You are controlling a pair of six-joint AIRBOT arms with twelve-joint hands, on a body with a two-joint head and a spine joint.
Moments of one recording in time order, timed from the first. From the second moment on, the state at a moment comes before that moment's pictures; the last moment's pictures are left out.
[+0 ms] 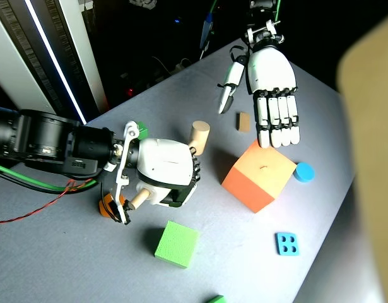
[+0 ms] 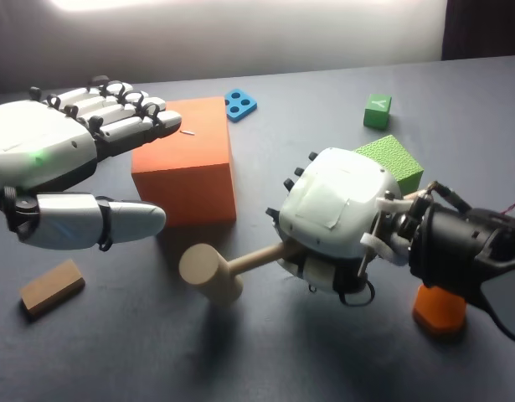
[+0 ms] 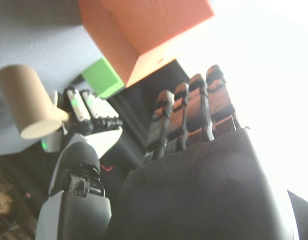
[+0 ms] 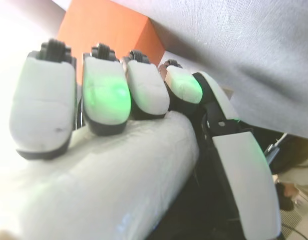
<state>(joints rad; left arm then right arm) 0.66 -0.81 1.08 0.23 -0.67 0.68 -0.52 -1.36 1.13 -2.72 -0.49 1.28</state>
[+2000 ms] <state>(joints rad) 0.63 -0.77 1.02 0.28 -0.66 0.65 -0.38 -1.09 0.95 -2.65 -0.32 1.40</state>
